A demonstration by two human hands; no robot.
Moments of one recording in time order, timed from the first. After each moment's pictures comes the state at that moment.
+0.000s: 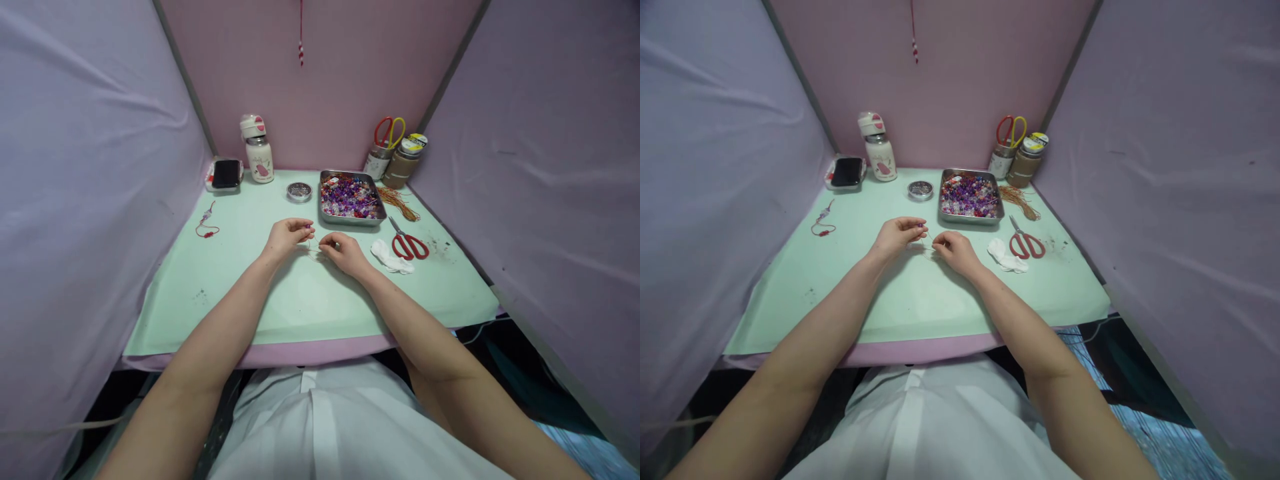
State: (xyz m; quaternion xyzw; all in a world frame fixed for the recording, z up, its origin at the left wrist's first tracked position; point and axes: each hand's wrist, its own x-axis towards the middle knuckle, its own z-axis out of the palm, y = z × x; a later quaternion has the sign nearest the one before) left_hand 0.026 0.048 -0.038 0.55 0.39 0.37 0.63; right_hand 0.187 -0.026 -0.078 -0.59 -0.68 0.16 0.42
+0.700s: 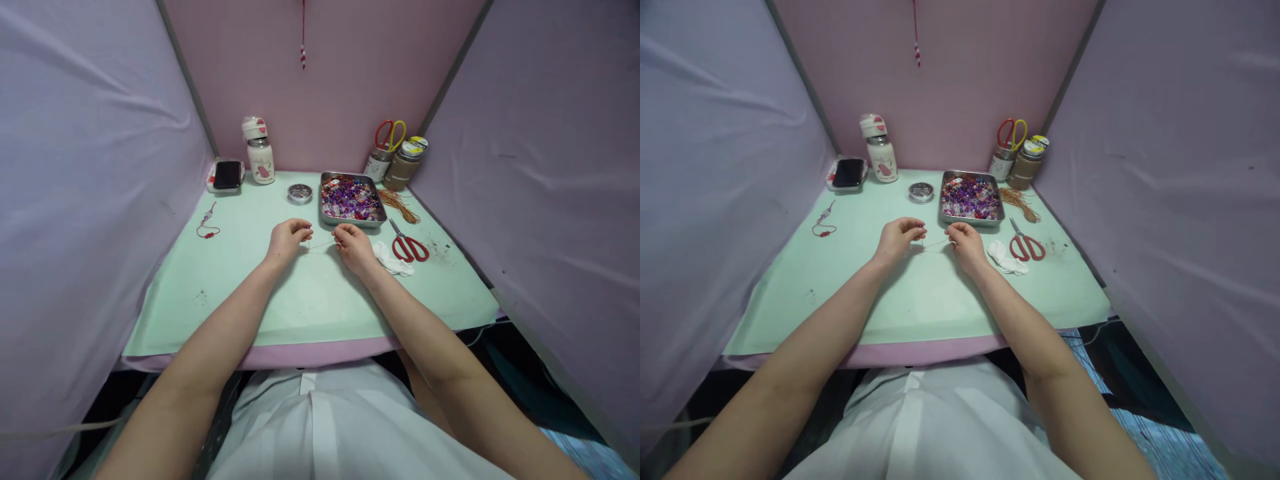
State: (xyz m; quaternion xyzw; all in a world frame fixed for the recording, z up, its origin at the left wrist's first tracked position) left_hand 0.030 0.054 -0.052 0.61 0.40 0.41 0.55; right_hand 0.187 -0.015 -0.070 -0.55 -0.35 0.41 0.64
